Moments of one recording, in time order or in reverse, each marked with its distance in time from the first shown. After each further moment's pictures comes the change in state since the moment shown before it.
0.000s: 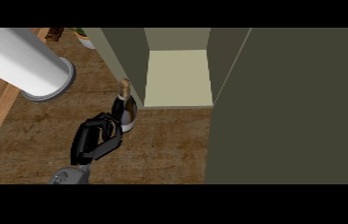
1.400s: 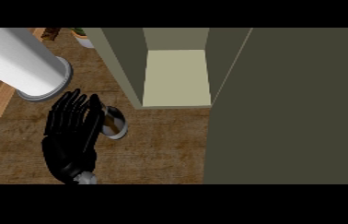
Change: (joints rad) left arm 0.132 -0.234 -0.012 -0.782 -0.043 0.926 0.562; right arm -0.039 0.032 0.017 0.021 -0.002 -0.014 -0.031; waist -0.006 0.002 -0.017
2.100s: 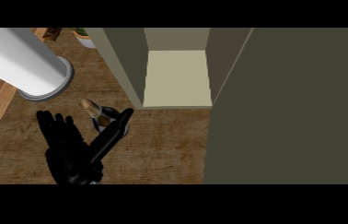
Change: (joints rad) left arm -0.010 0.097 -0.172 -0.031 -0.271 0.282 0.275; right arm -0.013 0.005 0.000 -0.002 0.000 -0.012 0.009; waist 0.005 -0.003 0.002
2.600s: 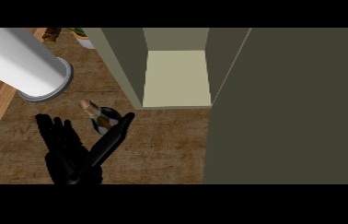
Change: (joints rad) left arm -0.004 0.077 -0.067 0.003 -0.109 0.074 0.128; right arm 0.002 -0.012 -0.004 -0.005 -0.001 0.003 0.012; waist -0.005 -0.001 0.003
